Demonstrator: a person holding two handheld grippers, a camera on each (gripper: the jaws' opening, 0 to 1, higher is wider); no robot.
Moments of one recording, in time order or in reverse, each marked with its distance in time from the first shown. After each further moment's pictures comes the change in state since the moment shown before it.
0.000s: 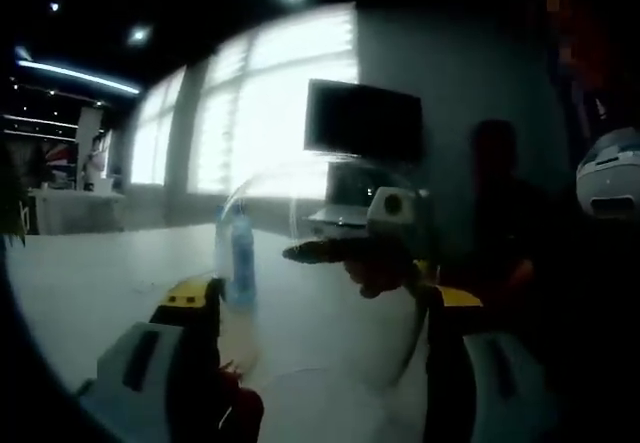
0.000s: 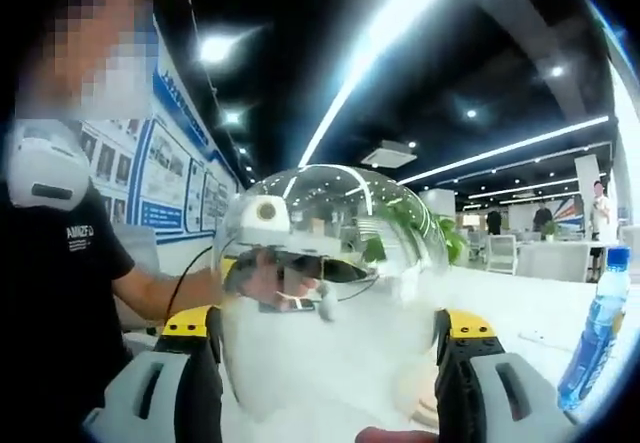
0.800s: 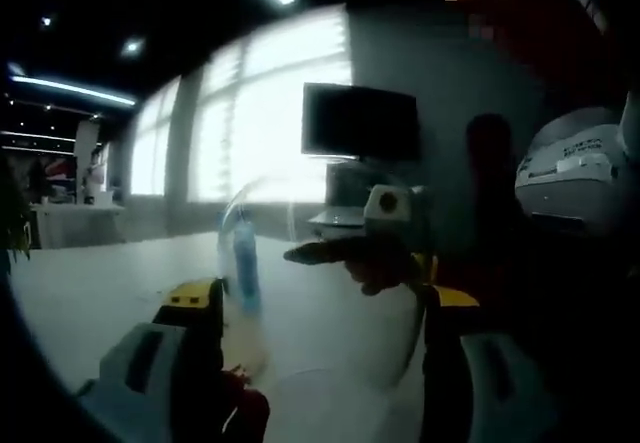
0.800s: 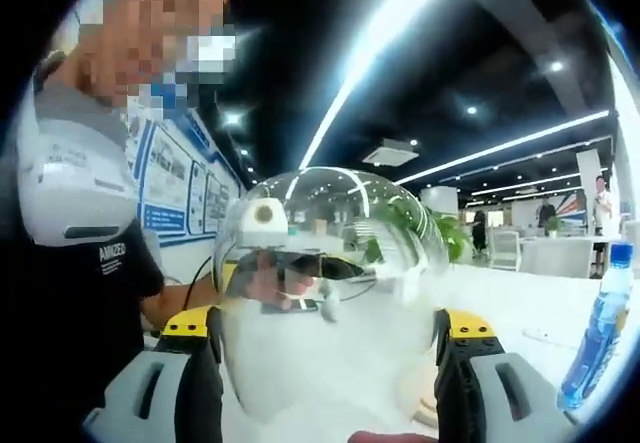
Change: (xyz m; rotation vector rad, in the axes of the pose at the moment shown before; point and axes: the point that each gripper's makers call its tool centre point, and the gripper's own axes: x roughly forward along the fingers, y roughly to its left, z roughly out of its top) left arm -0.006 0.002 0.000 0.043 -0.020 -0.006; right arm 0.000 0.000 0.001 0.024 -0.005 0.015
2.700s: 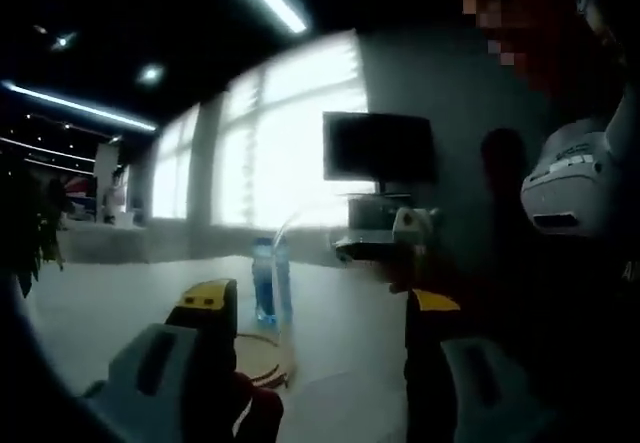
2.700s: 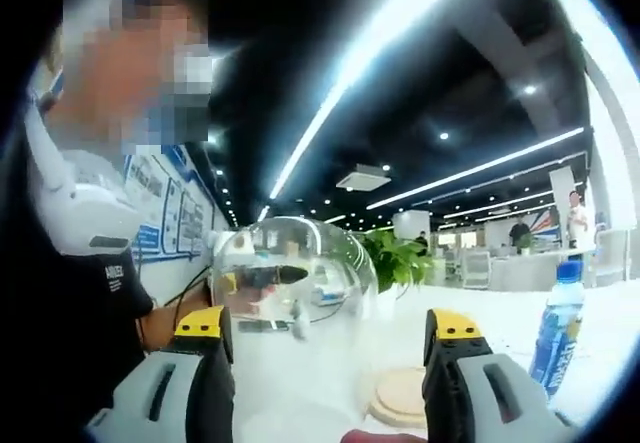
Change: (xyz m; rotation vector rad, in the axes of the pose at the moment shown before) left arm -0.050 0.028 0.020 0.021 -0.124 0.113; right arm -0.053 -0.028 0.026 -0.014 -0.123 -0.149
